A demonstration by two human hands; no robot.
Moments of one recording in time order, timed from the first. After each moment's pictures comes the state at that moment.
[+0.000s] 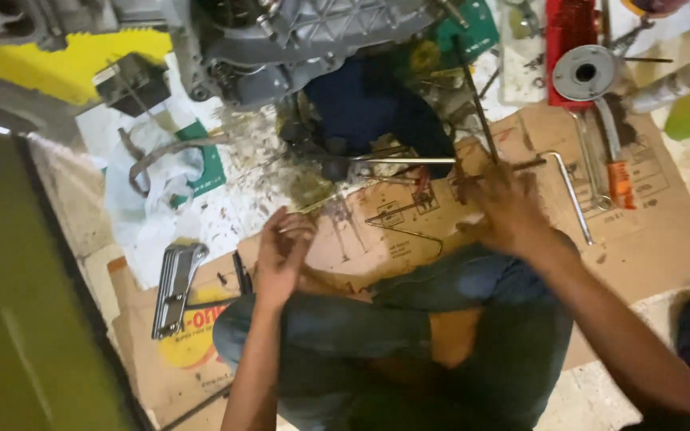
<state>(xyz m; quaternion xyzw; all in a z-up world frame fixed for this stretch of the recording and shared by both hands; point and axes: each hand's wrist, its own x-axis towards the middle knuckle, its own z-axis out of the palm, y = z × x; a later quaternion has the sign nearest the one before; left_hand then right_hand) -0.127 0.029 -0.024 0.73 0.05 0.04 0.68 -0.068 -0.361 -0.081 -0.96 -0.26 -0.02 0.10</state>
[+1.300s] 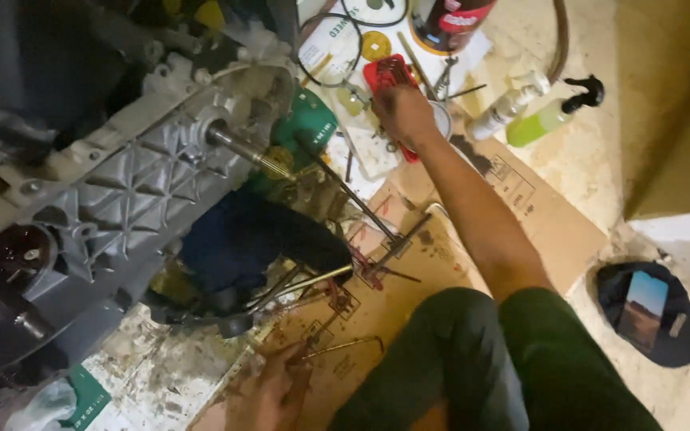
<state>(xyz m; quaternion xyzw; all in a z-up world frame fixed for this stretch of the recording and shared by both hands) -0.057 -0.033 -0.079 0.83 -0.04 -0.30 0.48 0.201 -0.471 -0.114 -0.97 0.07 -0.12 0.22</state>
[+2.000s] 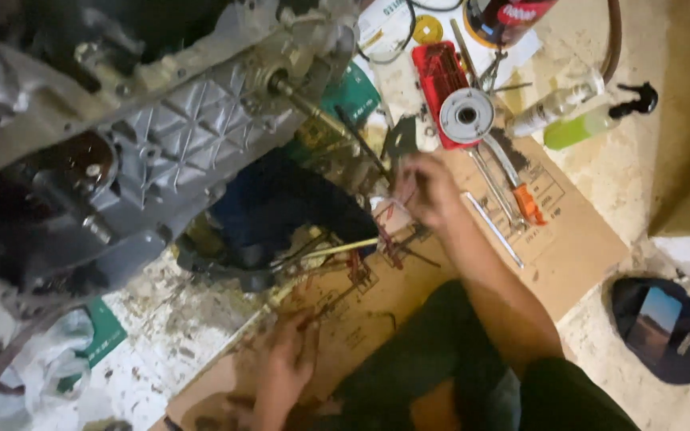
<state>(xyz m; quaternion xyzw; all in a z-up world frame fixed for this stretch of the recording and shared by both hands) -0.059 -0.041 -0.049 0.89 -0.10 -0.04 0.44 0.084 -0.357 -0.074 -0.30 0.13 0.04 0.94</state>
